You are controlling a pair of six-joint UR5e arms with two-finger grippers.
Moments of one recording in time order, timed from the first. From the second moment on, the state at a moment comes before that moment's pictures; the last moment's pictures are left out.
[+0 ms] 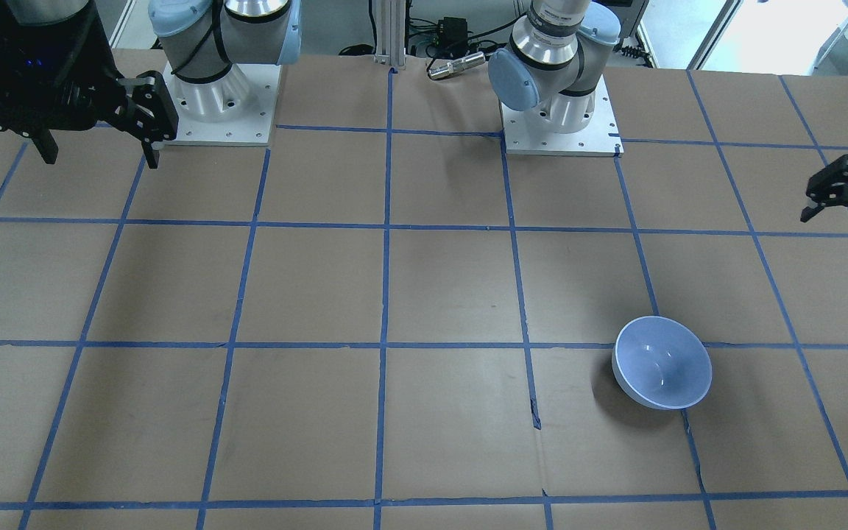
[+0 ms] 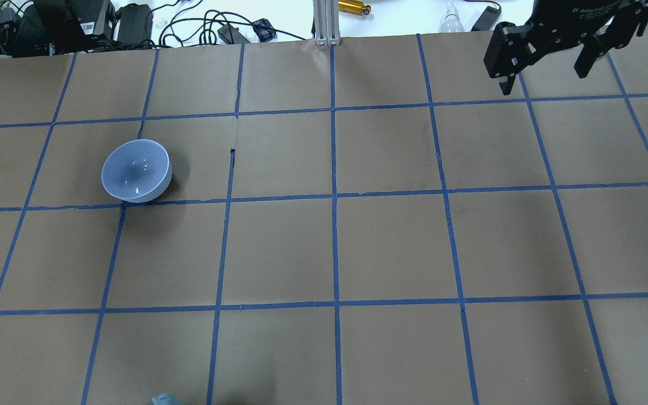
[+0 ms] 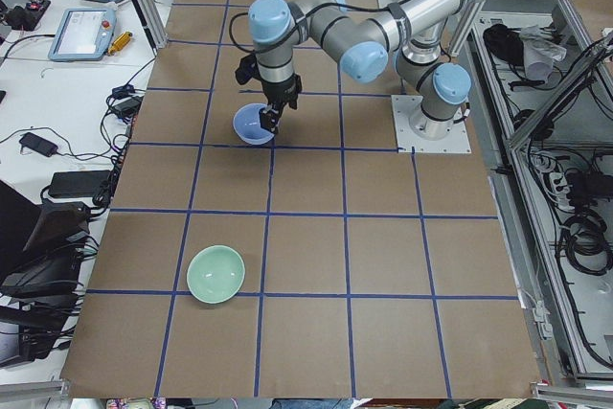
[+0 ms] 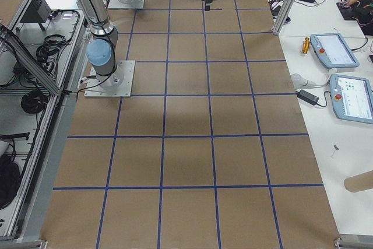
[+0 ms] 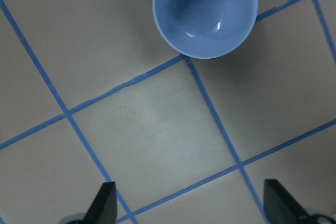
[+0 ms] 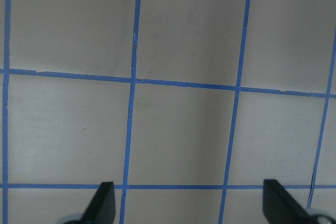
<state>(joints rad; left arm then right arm) -0.90 -1.73 -1.55 -1.46 1.61 1.25 1.59 -1.53 1.37 -1.45 -1.73 -0.09</state>
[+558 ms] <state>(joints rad) -0.75 -2.01 -1.40 -1.31 1.62 1.59 1.59 -1.53 1.37 -1.45 -1.73 -0.09</state>
